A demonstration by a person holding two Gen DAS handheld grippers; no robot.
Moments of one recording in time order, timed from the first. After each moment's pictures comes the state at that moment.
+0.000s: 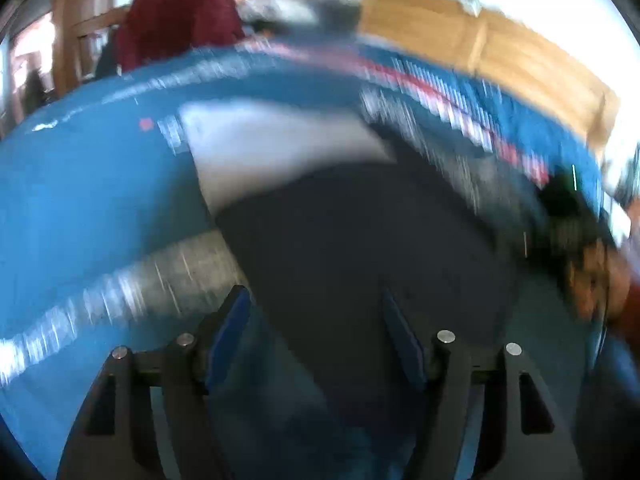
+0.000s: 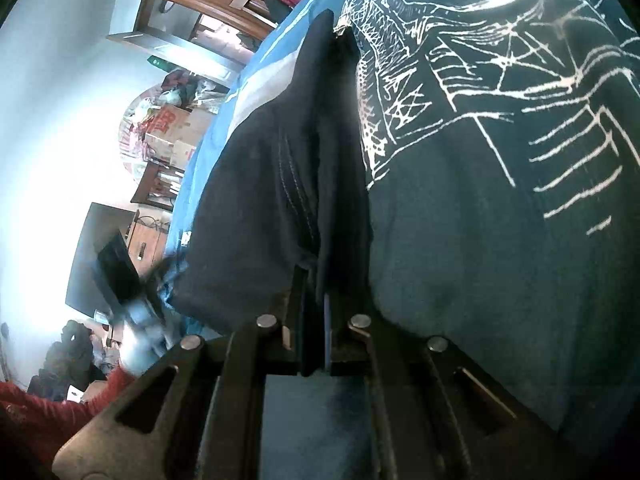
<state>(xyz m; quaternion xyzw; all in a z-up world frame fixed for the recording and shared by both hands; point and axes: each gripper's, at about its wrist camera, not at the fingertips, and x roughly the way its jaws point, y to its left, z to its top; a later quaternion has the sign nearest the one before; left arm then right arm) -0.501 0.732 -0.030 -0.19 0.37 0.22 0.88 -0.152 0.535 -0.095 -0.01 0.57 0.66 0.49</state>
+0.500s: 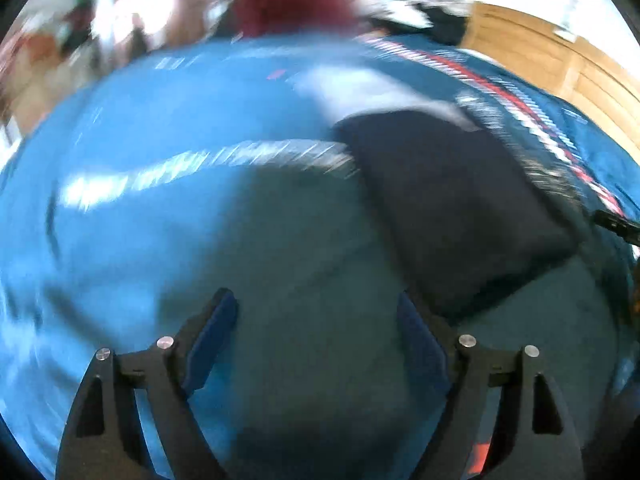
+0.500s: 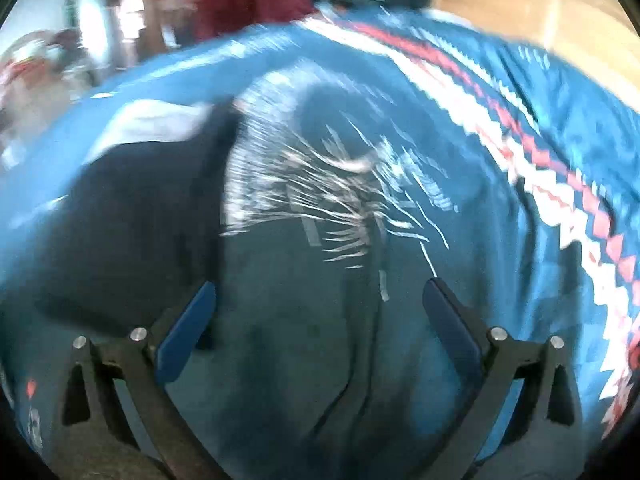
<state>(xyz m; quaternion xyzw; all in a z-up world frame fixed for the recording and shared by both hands) -0.588 0.687 -0.048 -0.27 0.34 0.42 0.80 -0.180 0.497 -0.021 -0.22 0.38 0.46 0.77</state>
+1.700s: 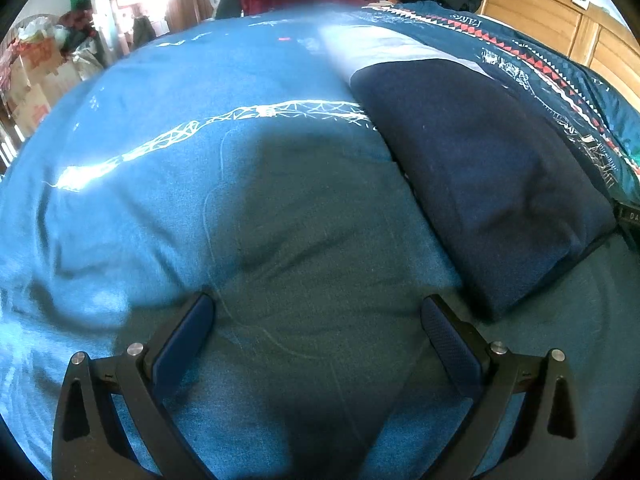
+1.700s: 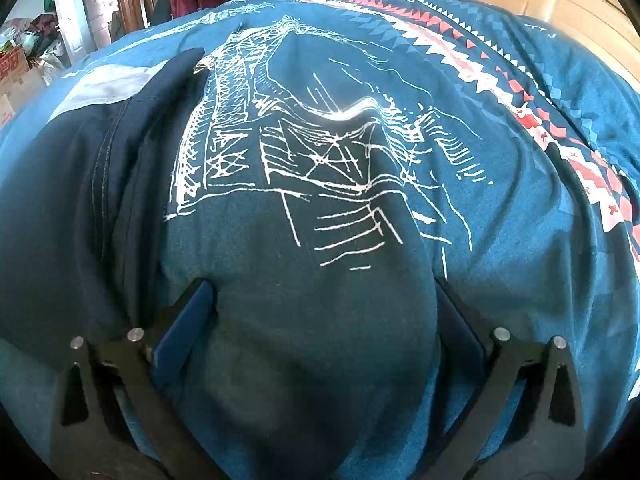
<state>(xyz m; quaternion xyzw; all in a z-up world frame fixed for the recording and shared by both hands) -0.558 0.693 -0.073 -0.24 0.40 0.43 0.77 -0.177 0.521 -0.064 -0.25 0.38 0.43 0.78</state>
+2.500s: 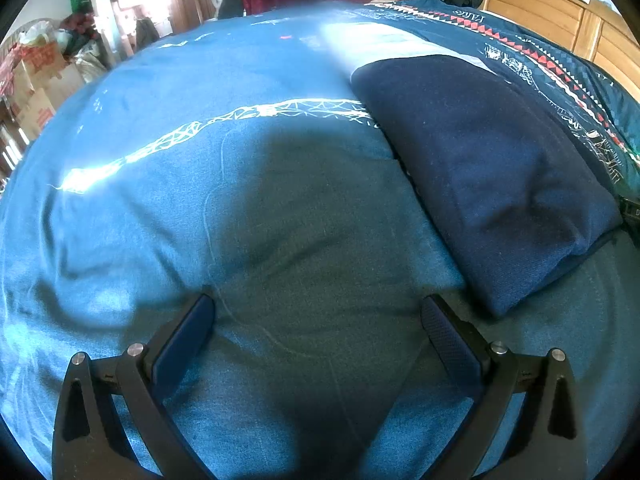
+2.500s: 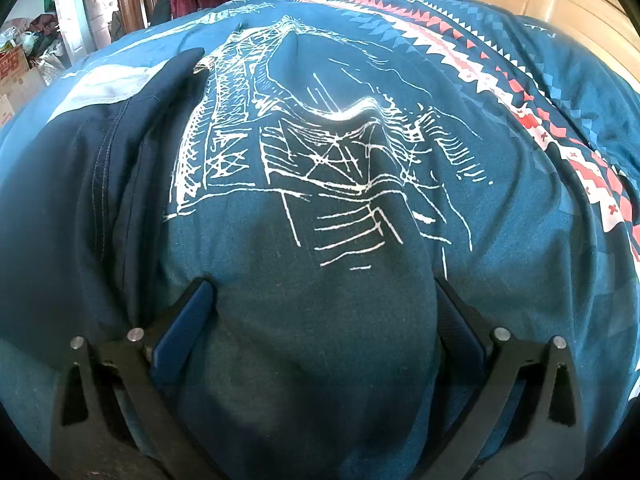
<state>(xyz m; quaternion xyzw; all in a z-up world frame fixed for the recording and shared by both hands) -0.554 0.691 -0.073 -0.23 0.41 0.44 0.77 -0.177 0.521 -0.064 -0.25 0.38 0.43 0.78</state>
